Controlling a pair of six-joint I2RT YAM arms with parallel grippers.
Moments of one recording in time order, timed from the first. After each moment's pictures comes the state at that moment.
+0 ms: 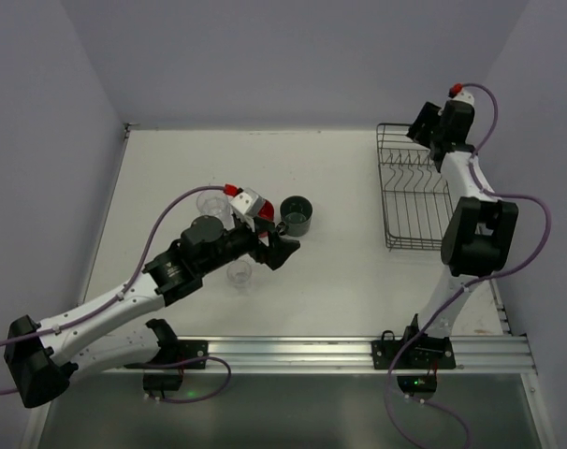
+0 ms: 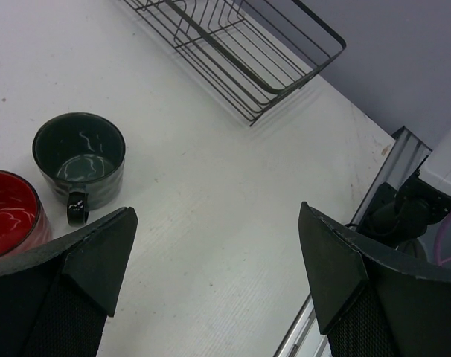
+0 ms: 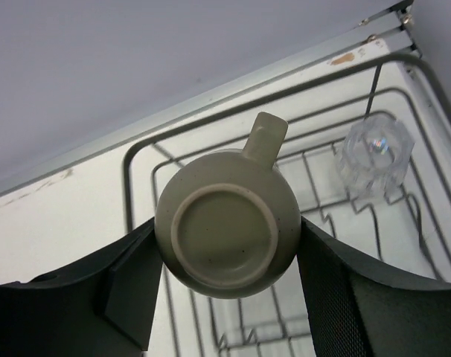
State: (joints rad) left arm -0.88 0.94 0.73 0.03 0.05 -0.33; right arm -0.15 1.97 1.63 -0.09 0.01 0.29
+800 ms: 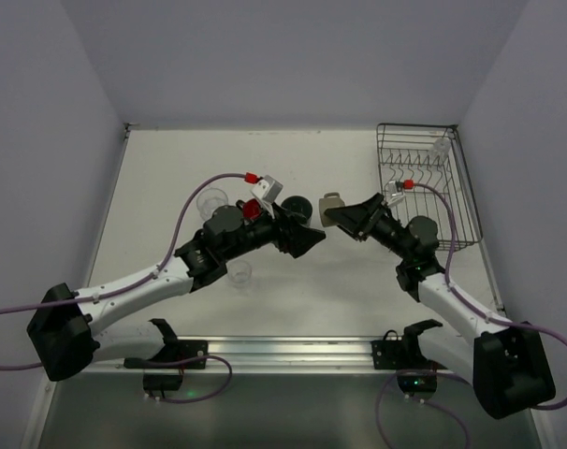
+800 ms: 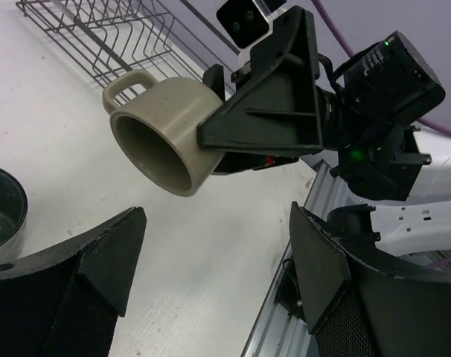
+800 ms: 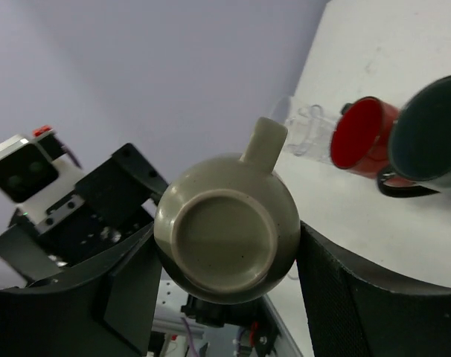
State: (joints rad) left arm -0.88 1.18 0.78 0.36 0.19 -0.52; right arm 0.28 1.04 0.39 0.72 -0.58 1.23
